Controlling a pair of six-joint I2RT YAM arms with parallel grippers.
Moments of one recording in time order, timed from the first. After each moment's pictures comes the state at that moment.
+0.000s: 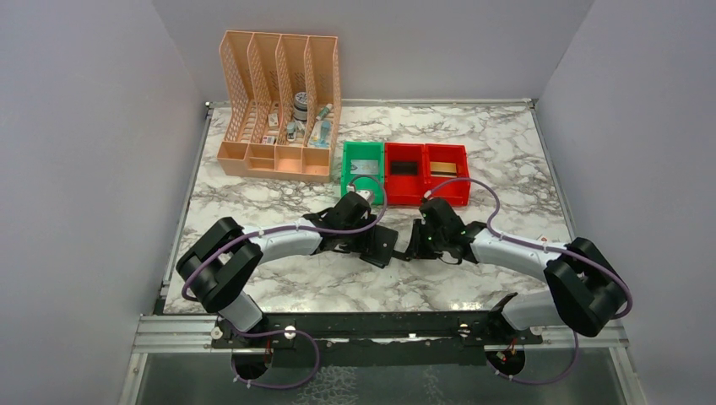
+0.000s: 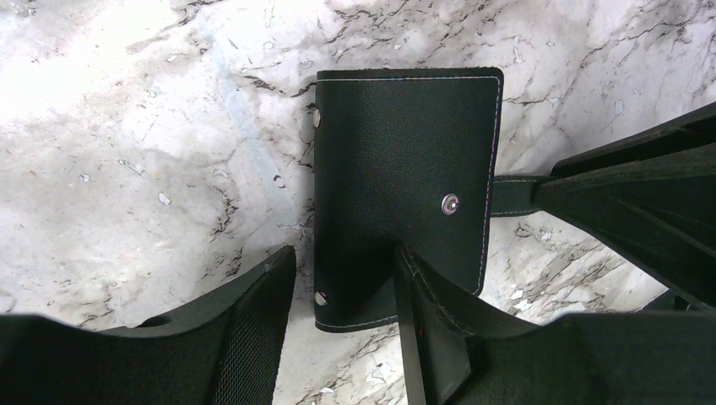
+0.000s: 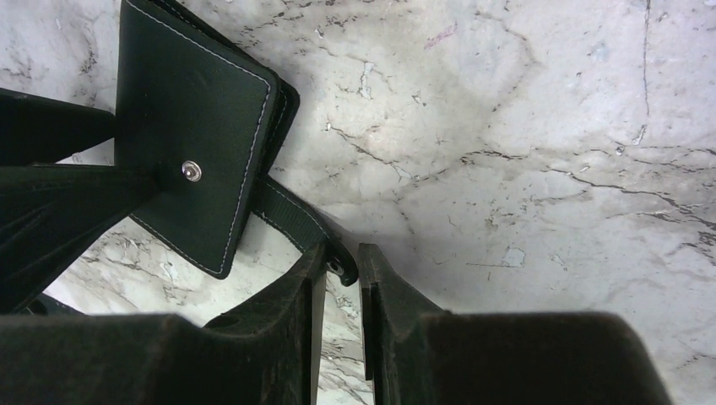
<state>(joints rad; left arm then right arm) -0.82 1.58 0.78 -0.11 0.05 -0.59 0.67 1.35 0.58 -0.20 -0.06 0.67</state>
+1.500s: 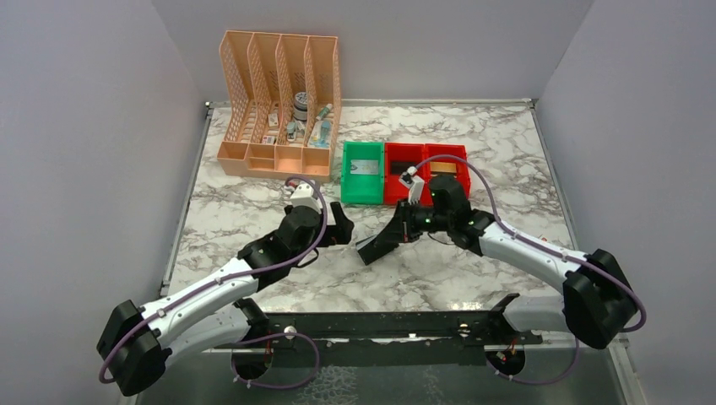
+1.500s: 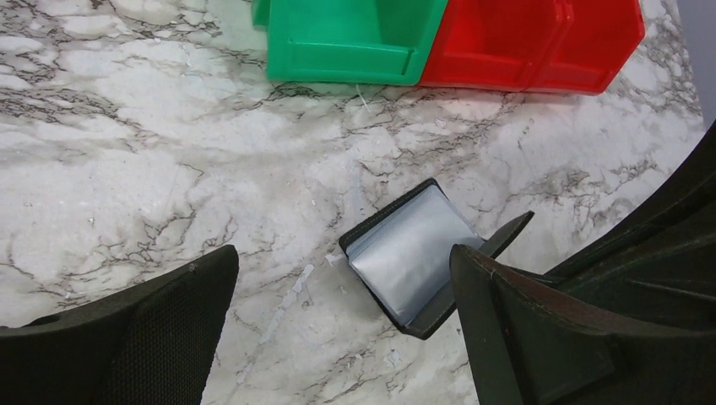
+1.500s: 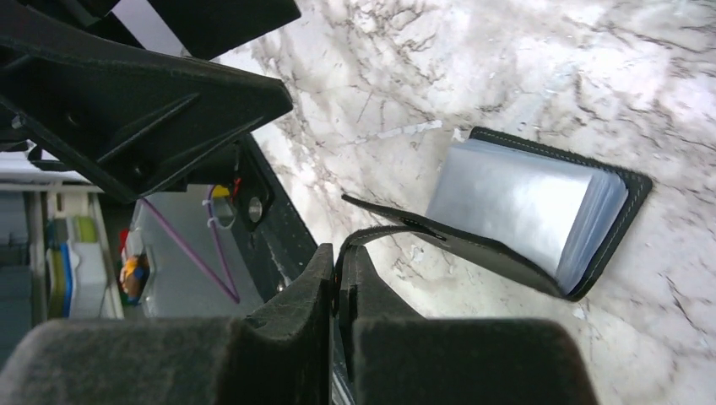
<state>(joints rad) -0.82 0.92 0.55 -0.15 -0.31 -0.69 0.65 1.25 0.69 0.01 -0.56 0.56</state>
